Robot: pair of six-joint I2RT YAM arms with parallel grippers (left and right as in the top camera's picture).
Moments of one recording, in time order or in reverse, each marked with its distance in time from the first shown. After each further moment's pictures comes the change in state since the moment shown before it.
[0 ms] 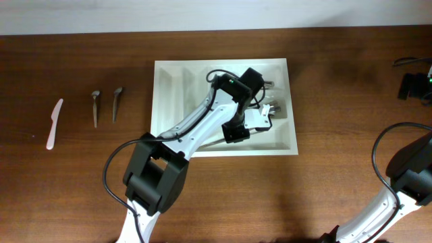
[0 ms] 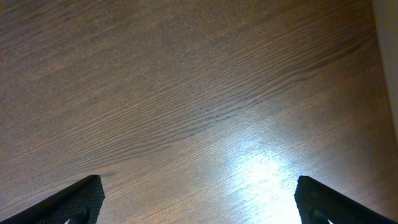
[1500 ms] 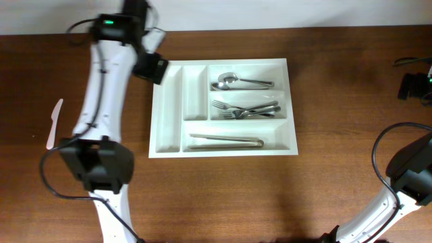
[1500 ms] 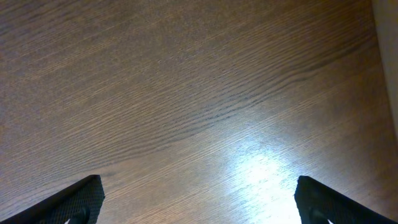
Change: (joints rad) left arm 0.579 0.005 0.475 -0.237 -0.206 -0.476; right arm 0.000 0.000 0.000 0.000 0.000 0.000
